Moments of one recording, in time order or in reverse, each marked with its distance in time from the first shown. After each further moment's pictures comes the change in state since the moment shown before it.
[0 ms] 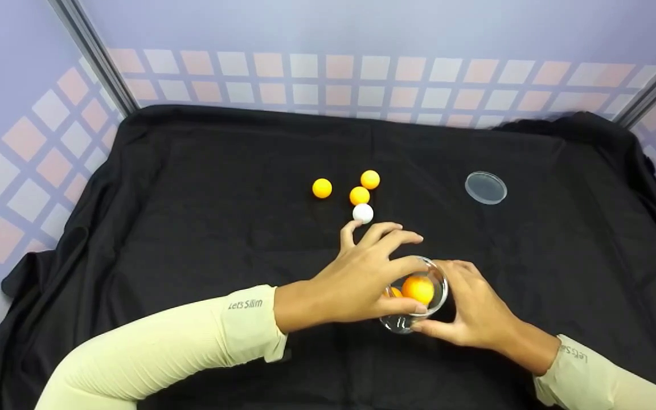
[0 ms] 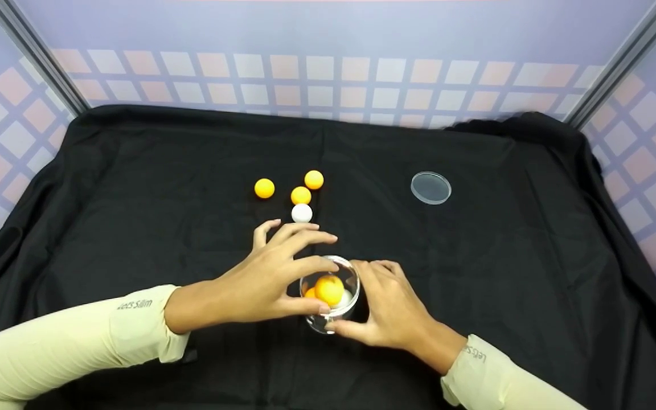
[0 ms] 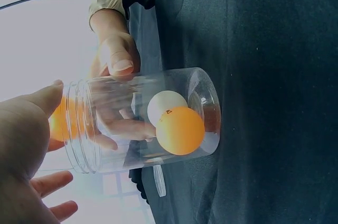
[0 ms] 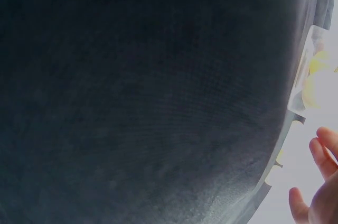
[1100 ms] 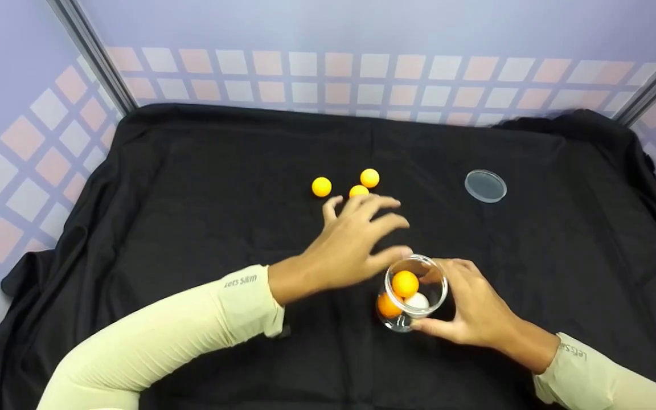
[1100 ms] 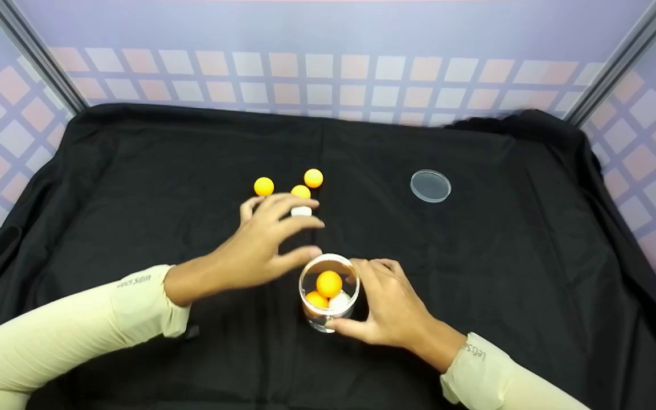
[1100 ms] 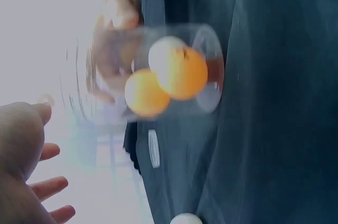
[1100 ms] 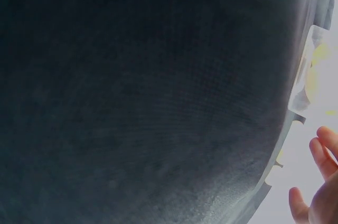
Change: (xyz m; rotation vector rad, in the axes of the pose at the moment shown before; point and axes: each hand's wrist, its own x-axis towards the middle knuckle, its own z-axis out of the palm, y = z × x) left_hand 0.014 -0.034 -0.005 -0.044 0.084 -0.171; right_hand 0.001 -0.002 -0.002 0.011 -0.027 0.027
